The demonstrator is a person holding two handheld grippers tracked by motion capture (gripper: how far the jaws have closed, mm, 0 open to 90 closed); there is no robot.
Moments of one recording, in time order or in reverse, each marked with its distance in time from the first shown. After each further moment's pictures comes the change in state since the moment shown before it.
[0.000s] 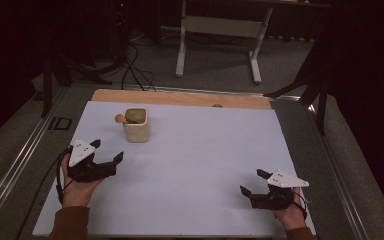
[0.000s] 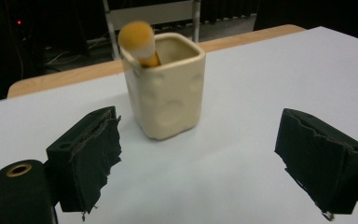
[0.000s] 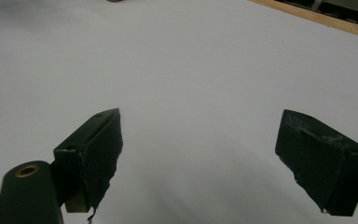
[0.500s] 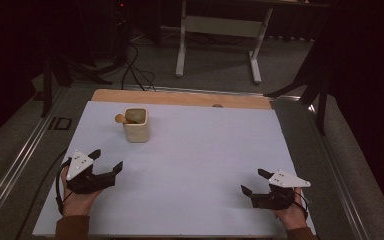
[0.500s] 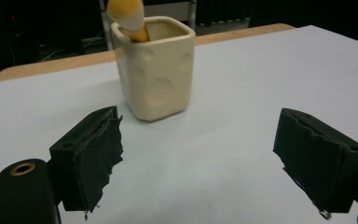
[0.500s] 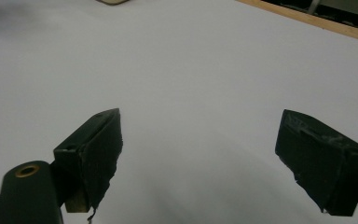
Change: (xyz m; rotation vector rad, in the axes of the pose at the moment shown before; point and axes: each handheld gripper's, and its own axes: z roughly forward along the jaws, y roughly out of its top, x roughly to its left) left arm -0.008 -0.023 -0.009 -0.016 -0.020 -0.020; right arm -0.002 0.000 -0.002 -0.009 -0.006 0.007
